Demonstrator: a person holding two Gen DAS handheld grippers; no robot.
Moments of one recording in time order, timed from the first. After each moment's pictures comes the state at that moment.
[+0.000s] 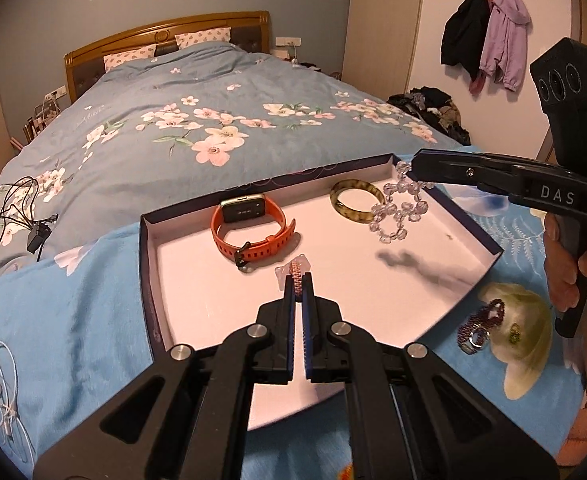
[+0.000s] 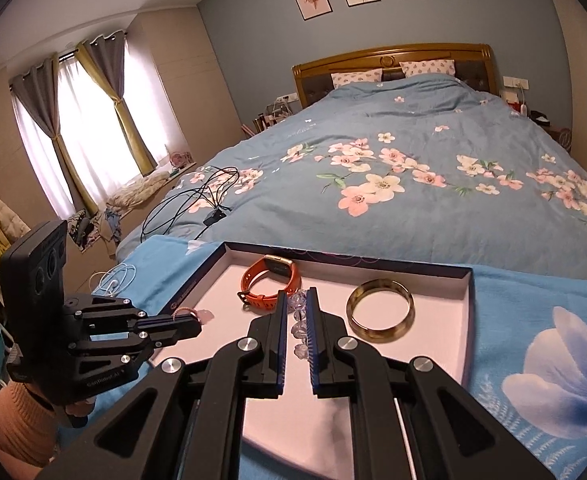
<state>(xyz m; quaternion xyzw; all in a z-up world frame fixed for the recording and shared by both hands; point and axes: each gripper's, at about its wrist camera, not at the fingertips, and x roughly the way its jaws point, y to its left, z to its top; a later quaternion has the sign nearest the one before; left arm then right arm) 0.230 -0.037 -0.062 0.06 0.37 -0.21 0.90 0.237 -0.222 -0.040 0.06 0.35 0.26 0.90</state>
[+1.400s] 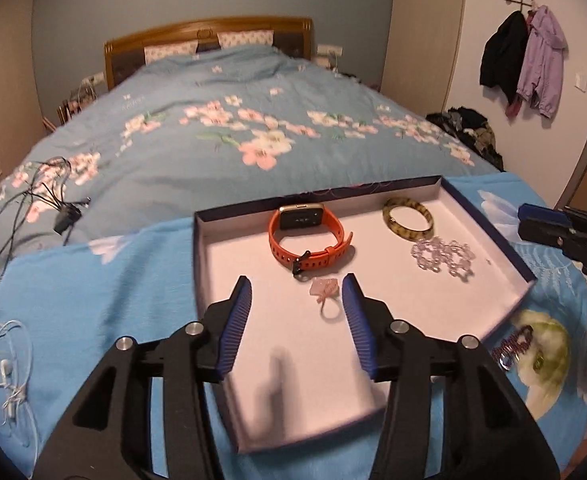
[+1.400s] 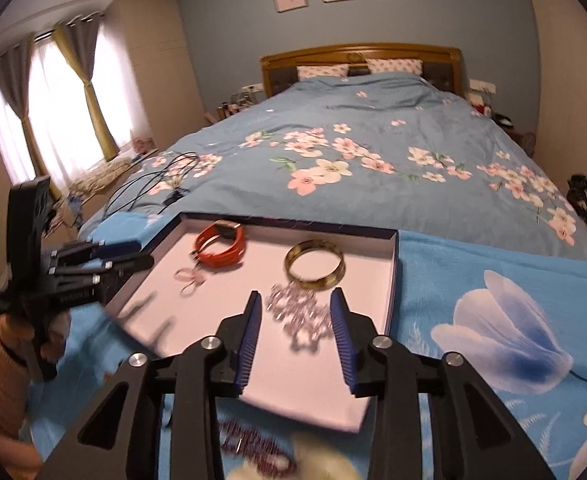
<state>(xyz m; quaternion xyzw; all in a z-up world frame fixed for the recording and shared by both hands) 0.236 -0.010 -0.059 0.03 0.35 -0.15 0.92 0.194 -0.259 -0.040 0.01 0.36 0.19 0.91</state>
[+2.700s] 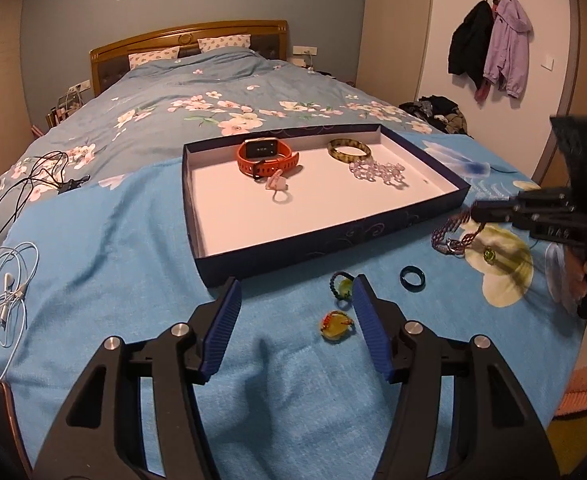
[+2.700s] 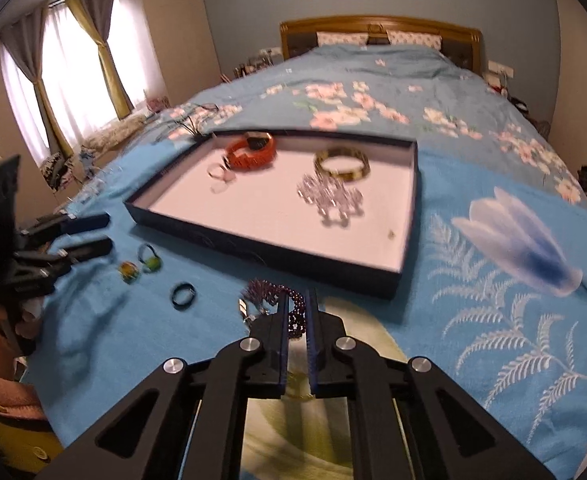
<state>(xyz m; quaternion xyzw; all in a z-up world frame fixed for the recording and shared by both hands) 0.111 0.005 -0.080 0.05 0.35 -0.19 0.92 0.127 -0.250 -0.076 -0.02 0.40 0.21 0.89</state>
